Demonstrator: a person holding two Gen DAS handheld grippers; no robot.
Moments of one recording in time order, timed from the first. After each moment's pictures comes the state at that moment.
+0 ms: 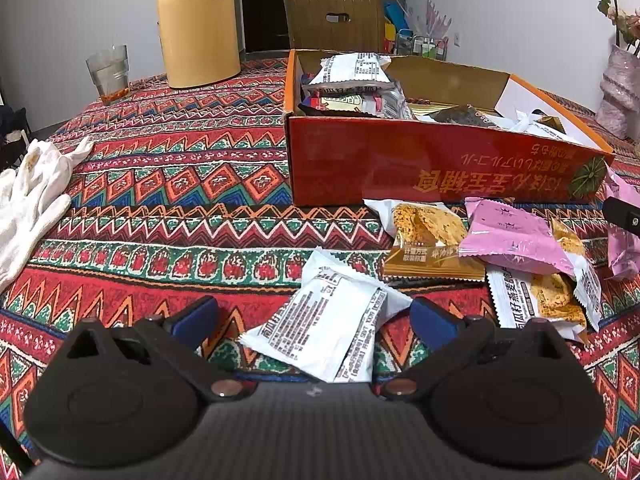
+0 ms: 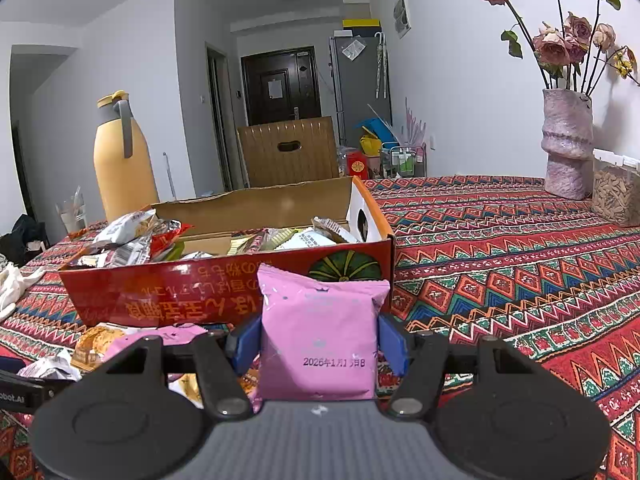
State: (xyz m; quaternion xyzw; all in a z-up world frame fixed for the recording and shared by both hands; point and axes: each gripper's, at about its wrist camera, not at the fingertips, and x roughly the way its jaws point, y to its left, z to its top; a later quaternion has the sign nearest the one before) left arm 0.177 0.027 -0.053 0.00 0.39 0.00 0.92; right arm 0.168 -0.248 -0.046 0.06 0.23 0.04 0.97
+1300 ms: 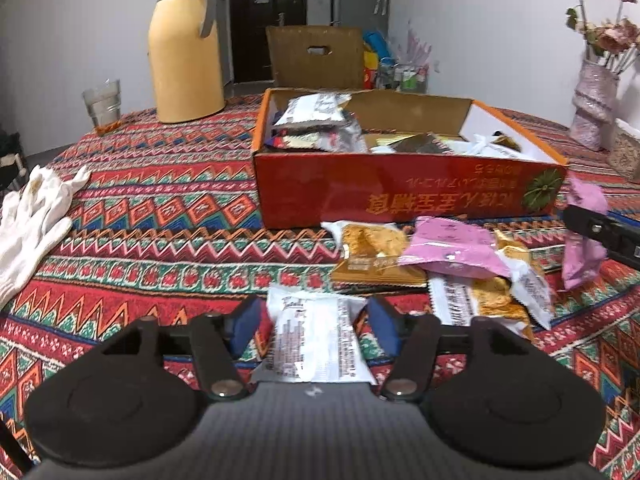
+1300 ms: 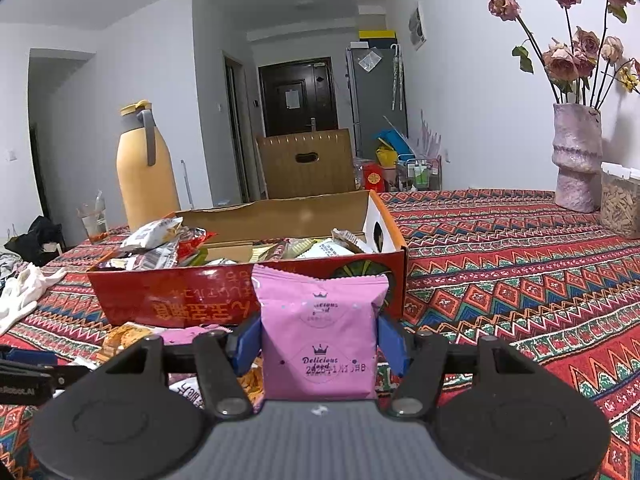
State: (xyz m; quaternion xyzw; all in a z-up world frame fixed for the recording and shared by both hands) left arm 0.148 0.009 -0.036 0.01 0.35 -0.01 0.94; right arm 0.146 -0.248 -0.036 0.05 0.22 0.07 0.97
